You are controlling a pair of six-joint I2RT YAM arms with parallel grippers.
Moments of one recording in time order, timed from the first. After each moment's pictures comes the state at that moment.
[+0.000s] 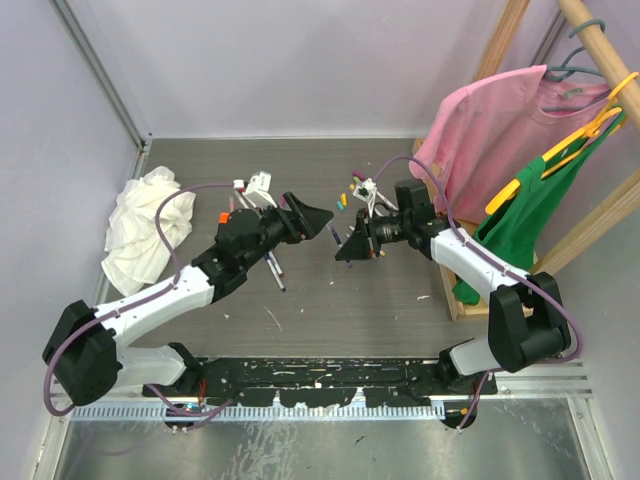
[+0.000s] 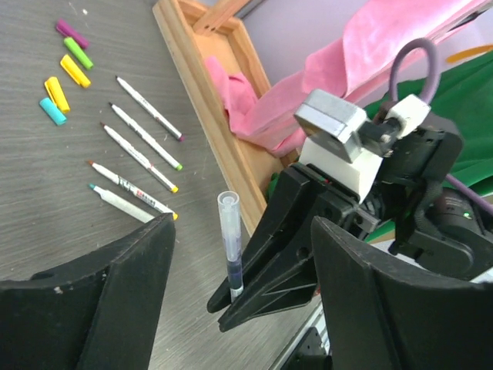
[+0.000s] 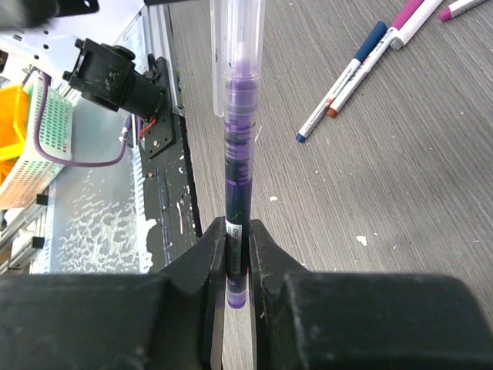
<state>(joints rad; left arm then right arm) -0.76 1.20 0.77 0.39 -0.05 -0.86 0.36 1.42 0.91 -0.17 -1.09 0.04</state>
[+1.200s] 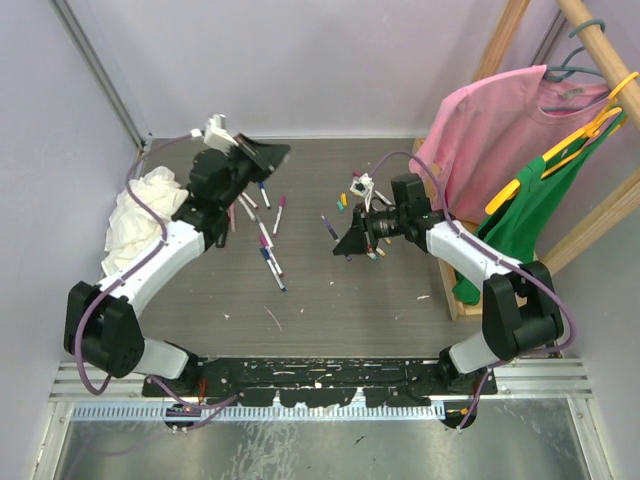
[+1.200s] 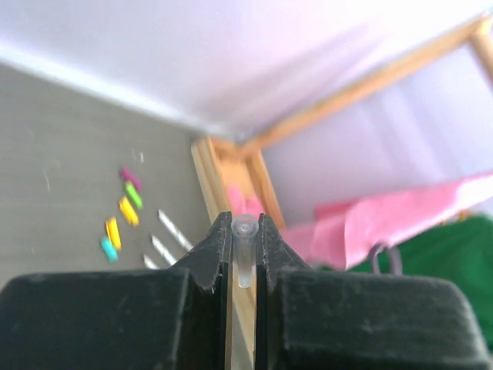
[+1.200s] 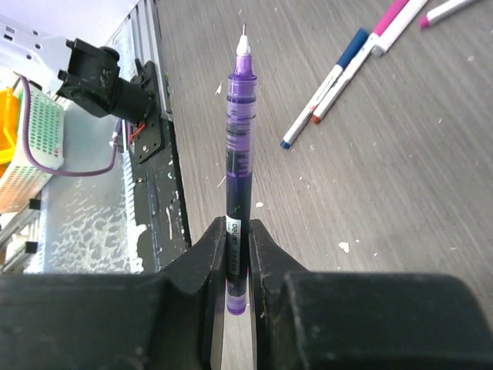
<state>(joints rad) -0.46 1.41 1.07 0.31 0.11 -0.93 0.36 1.48 0.97 -0.17 -1.07 0.02</state>
